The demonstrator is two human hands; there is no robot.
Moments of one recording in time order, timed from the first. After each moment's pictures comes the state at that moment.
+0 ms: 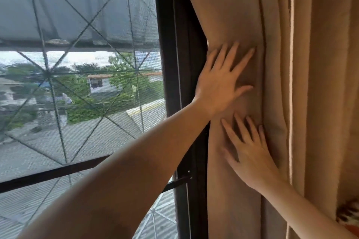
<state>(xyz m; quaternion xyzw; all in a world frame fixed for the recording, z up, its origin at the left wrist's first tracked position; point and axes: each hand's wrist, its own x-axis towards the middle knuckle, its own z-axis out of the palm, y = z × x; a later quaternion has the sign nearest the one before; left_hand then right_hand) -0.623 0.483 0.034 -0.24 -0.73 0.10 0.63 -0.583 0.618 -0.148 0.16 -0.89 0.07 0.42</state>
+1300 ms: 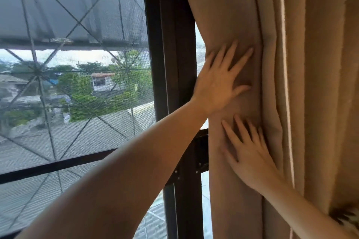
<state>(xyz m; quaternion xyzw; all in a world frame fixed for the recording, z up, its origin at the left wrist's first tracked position) -0.640 0.512 0.037 -0.26 -0.74 0.08 0.61 -0.605 0.656 -0.153 0.16 -0.89 0.06 0.42</state>
